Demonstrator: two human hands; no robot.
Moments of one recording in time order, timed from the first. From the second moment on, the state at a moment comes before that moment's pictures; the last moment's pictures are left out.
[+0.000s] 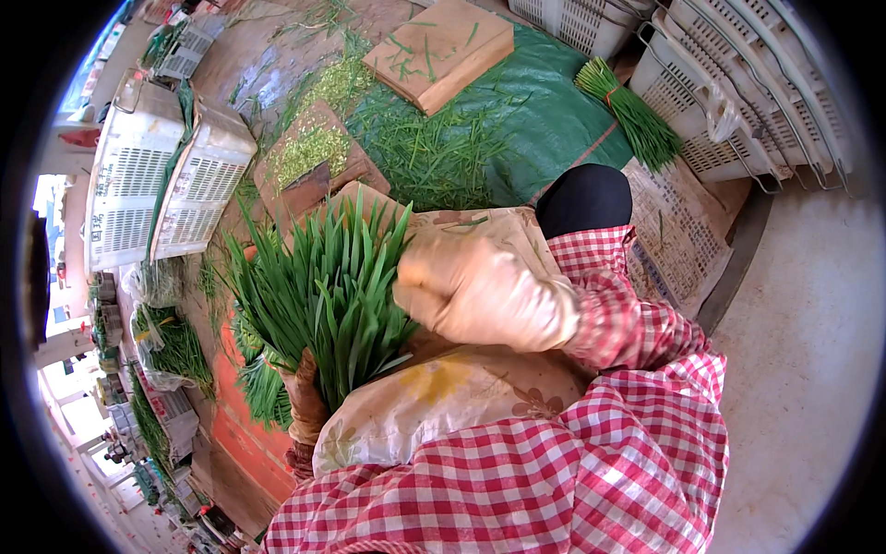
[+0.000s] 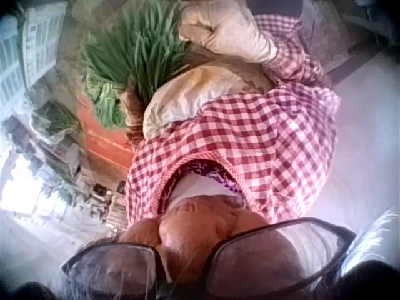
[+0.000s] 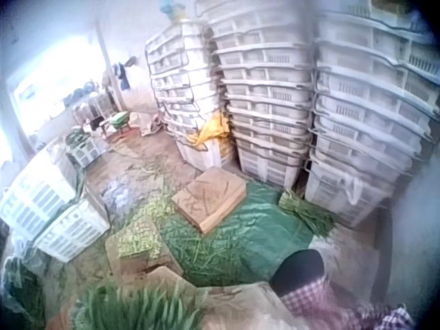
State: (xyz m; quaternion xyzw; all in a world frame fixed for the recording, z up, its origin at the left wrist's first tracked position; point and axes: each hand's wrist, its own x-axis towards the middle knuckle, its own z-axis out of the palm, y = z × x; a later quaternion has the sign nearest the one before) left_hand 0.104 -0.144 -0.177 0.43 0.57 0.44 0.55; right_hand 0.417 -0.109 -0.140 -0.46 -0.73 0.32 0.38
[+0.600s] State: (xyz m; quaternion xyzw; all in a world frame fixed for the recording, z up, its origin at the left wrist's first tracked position) left_hand 0.113 -0.150 -0.166 0.45 0.57 0.46 0.51; right_hand 0.436 -0.090 -0.107 -0.46 -0.50 0.64 0.36
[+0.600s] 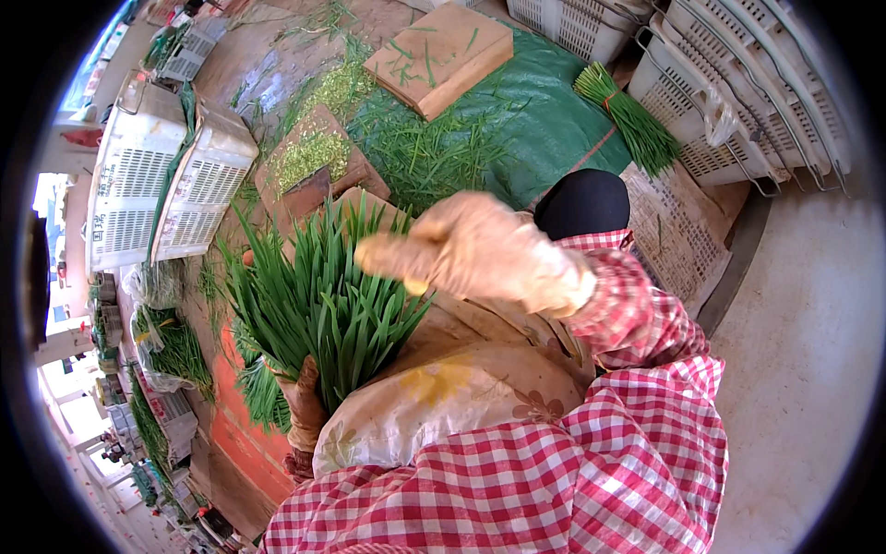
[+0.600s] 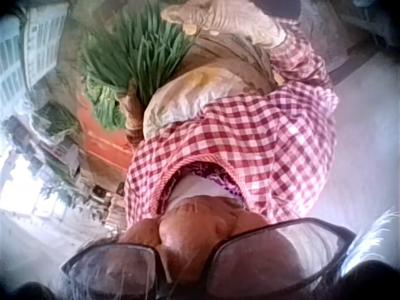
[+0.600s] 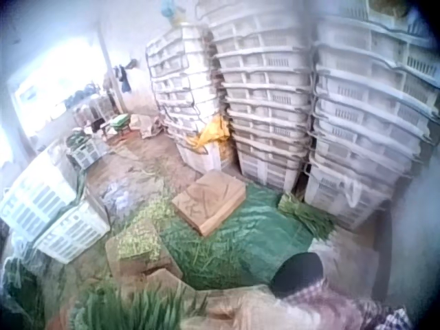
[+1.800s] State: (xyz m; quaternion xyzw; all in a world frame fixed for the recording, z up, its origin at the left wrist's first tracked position) left_hand 0.091 -0.112 -0.169 0.42 0.64 0.41 0.50; right_hand 0.375 -0.105 -0.187 -0.36 -0.91 0.19 0.08
